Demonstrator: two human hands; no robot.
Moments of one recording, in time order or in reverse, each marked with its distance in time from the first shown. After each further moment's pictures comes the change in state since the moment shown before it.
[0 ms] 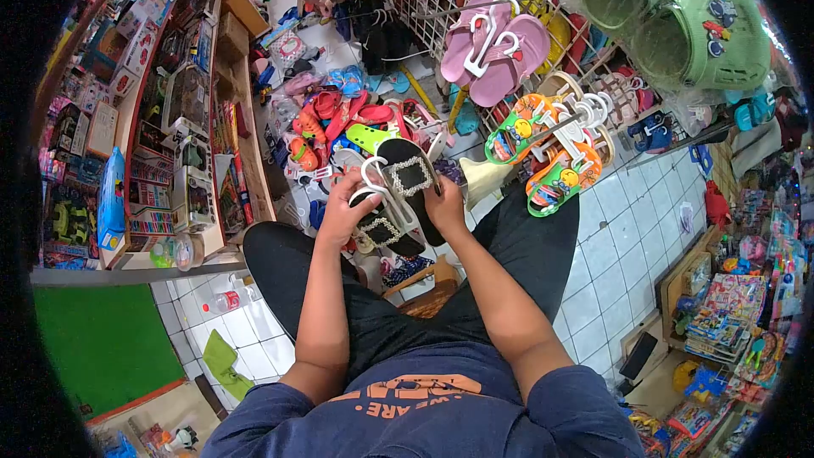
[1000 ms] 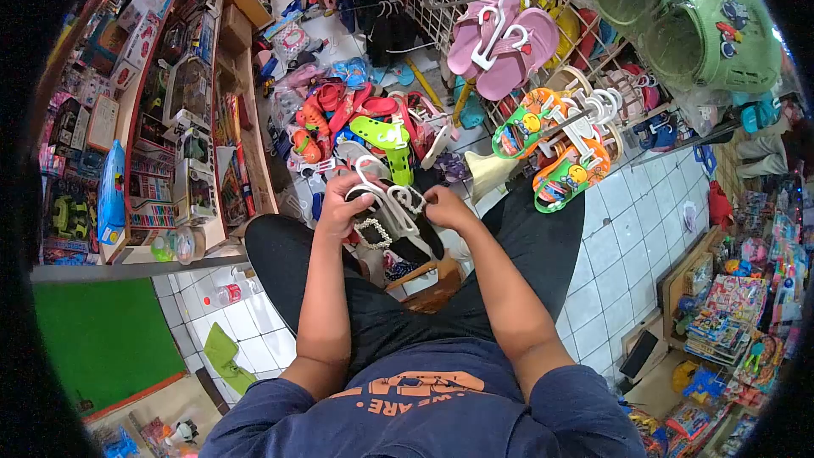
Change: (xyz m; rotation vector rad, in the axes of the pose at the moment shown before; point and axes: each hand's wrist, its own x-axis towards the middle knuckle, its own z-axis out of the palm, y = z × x) left_hand -0.006 -0.003 -0.014 -0.175 -0.017 -0.018; right_hand -0.003 0.021 -0.008 -0.340 -0.427 0.324
